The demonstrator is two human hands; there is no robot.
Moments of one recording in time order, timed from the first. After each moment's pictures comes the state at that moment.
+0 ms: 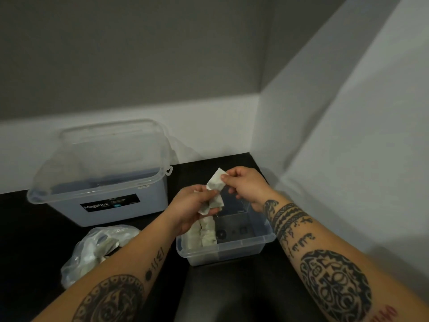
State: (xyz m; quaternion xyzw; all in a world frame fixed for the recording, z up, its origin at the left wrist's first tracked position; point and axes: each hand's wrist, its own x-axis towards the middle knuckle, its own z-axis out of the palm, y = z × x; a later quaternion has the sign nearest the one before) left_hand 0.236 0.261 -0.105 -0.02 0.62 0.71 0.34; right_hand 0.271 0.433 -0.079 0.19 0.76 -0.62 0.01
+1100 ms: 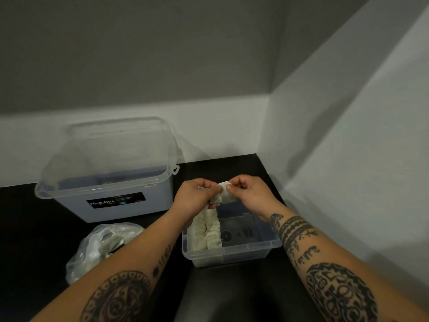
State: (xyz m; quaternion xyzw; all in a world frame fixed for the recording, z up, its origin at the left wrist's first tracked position) left_hand 0.221 0.263 -0.111 0.03 0.74 0.64 0.19; right_hand 0.270 0.436 -0.110 0.13 0.81 -0.57 0.00
